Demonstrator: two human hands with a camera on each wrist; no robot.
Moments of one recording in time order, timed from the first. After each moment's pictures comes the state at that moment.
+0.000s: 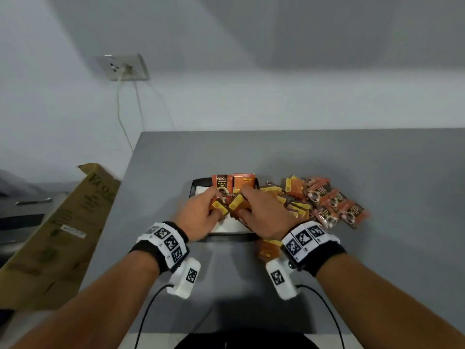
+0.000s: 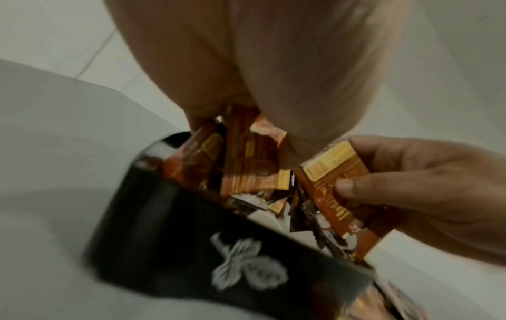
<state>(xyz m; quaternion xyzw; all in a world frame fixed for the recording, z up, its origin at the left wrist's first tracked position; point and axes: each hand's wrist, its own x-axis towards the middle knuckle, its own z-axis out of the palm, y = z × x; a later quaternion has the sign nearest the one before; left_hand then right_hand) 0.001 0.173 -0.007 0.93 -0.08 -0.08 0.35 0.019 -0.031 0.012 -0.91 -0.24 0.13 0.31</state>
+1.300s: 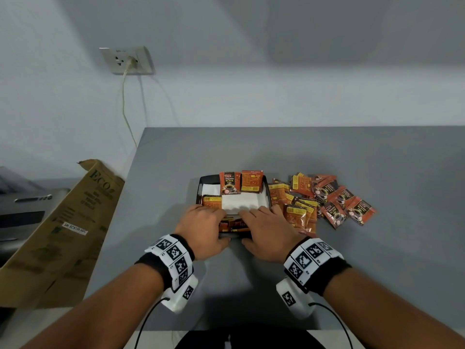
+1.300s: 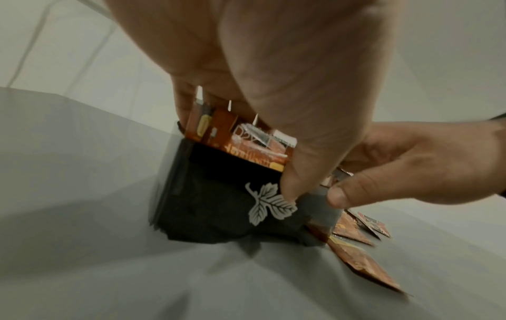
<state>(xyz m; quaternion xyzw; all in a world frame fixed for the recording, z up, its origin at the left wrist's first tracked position) -0.025 0.187 -0.024 0.98 -0.17 -0.06 0.06 -0.012 -0.016 -0.019 -0.94 -0.30 0.14 0.05</state>
